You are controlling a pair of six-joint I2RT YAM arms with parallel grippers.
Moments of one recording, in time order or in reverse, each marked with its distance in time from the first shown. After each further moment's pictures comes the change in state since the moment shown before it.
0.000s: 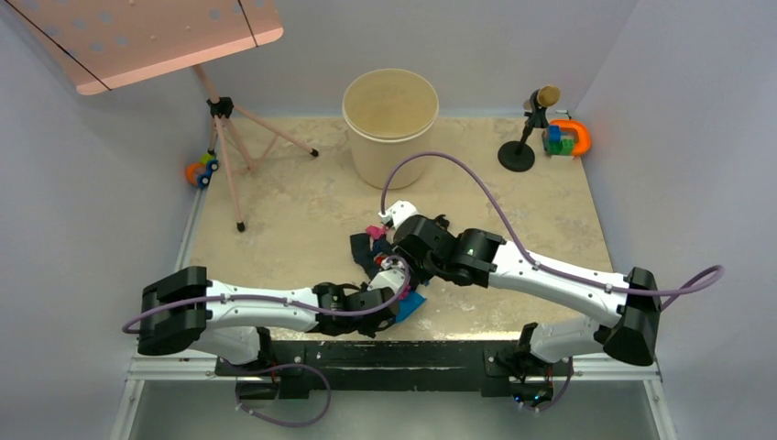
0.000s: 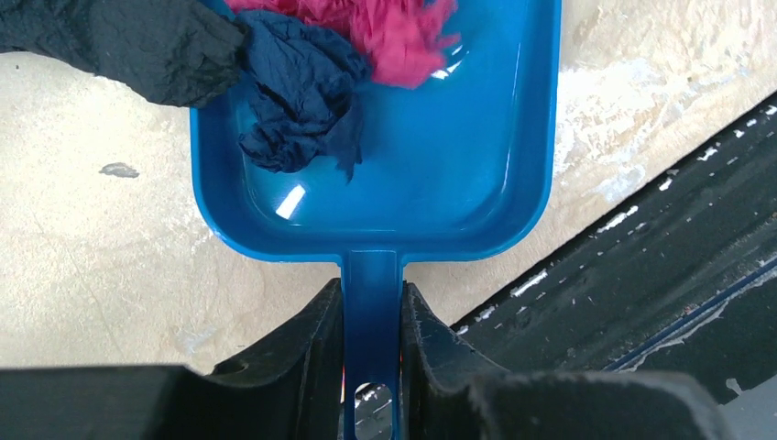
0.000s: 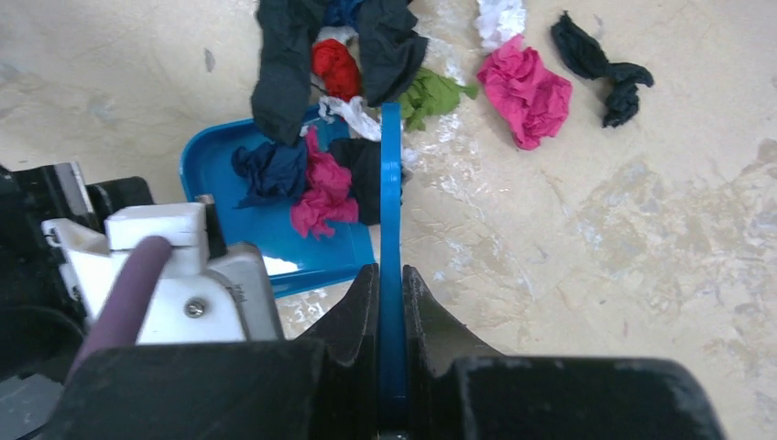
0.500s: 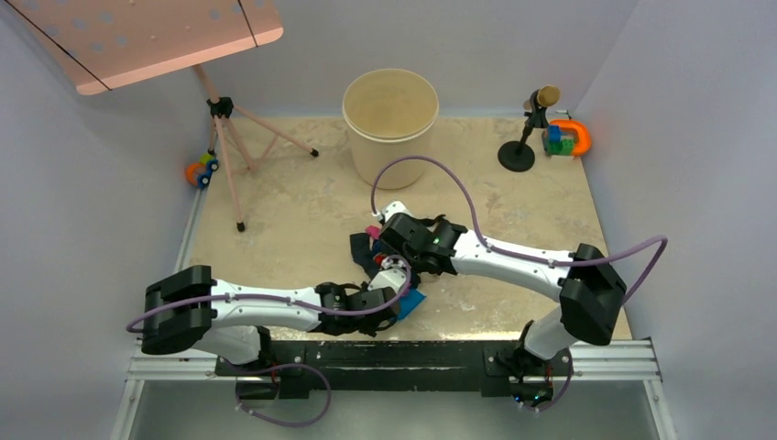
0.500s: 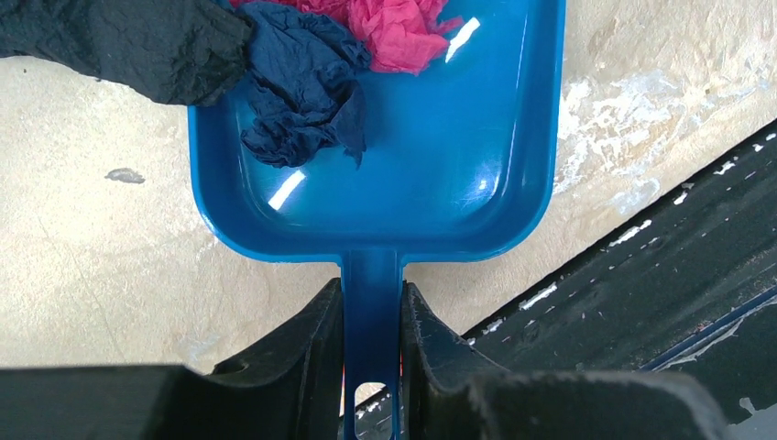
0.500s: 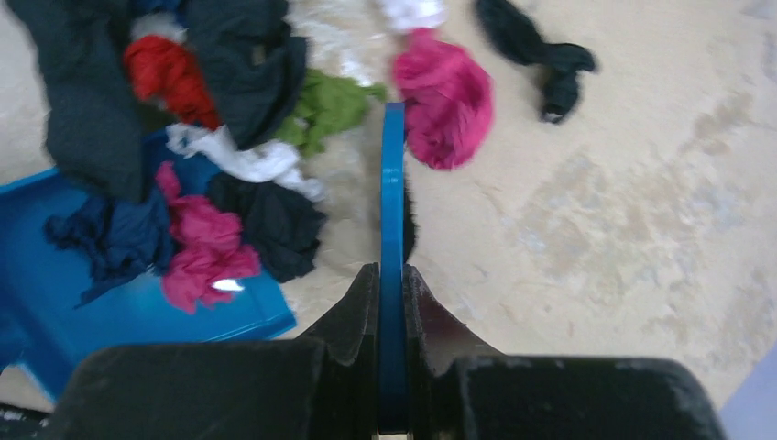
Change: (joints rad) left arm 0.007 0.023 0.000 0.014 -0.017 -0.002; right arm -0.086 0.204 -0.010 0.055 0.173 -0.045
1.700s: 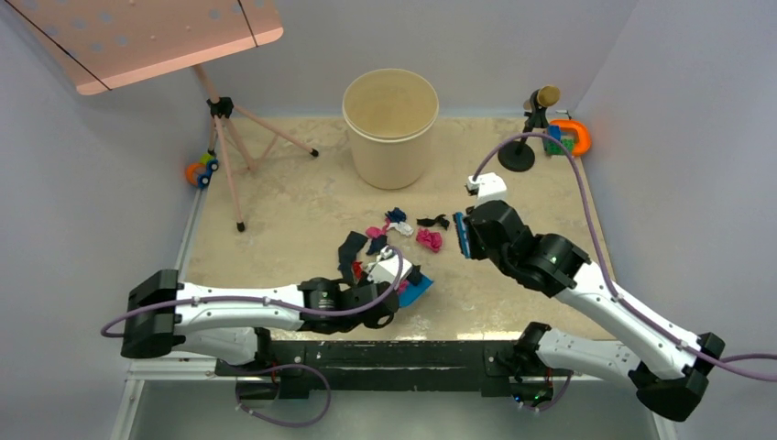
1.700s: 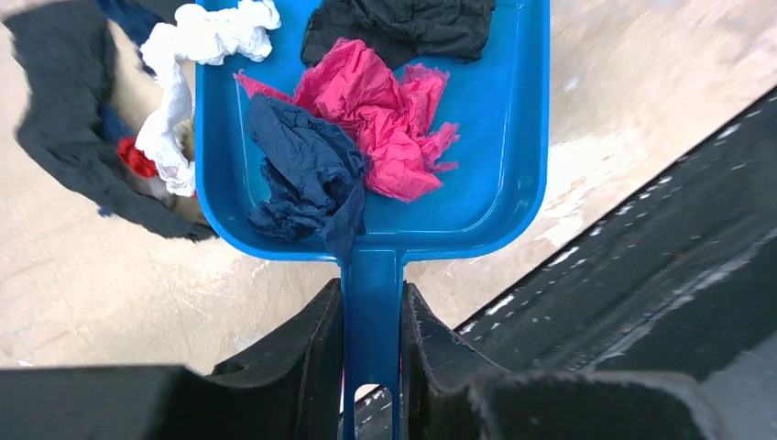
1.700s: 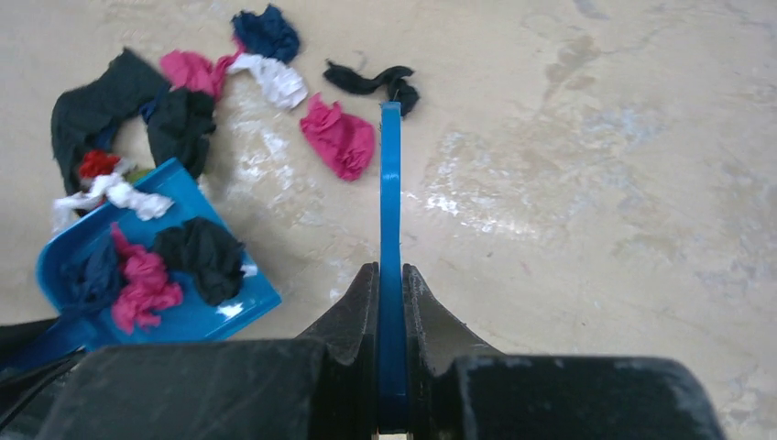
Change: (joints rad) left arm -0.039 -0.079 0.092 -0.093 -0.122 0.030; right arm -0.166 -0.557 -0.074 -0.117 -0.047 0.135
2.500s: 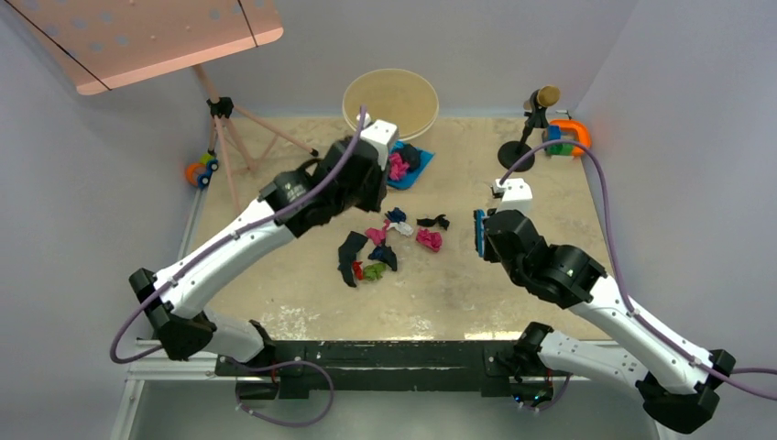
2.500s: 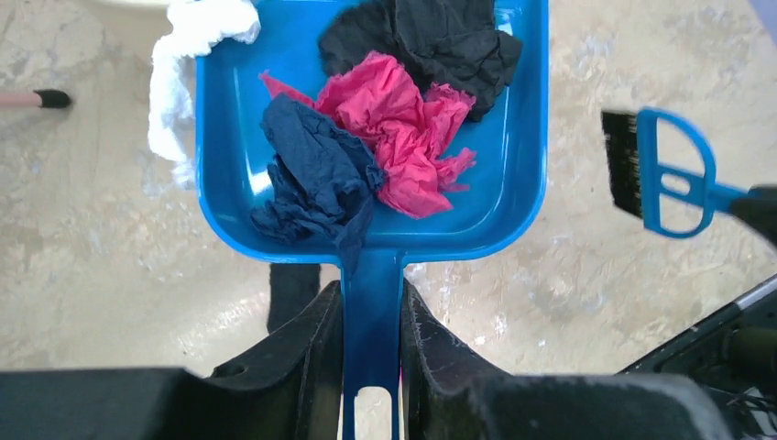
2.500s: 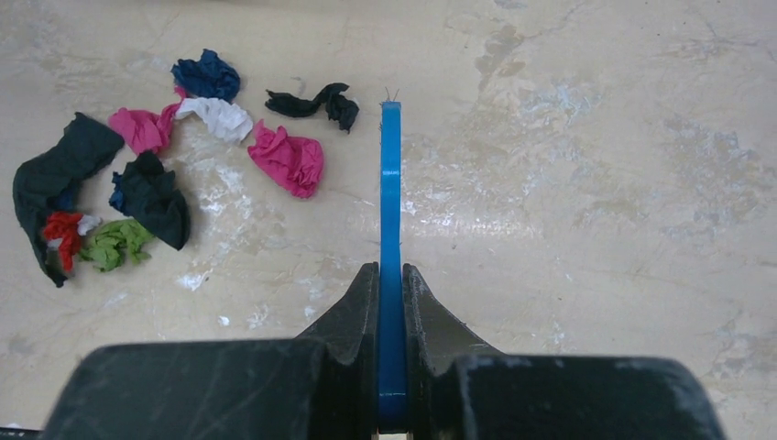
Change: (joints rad) left arm 0.465 0.098 0.756 -0.286 0.156 0.270; right arm -0.014 -0.135 -0.055 -0.045 0.159 0.126
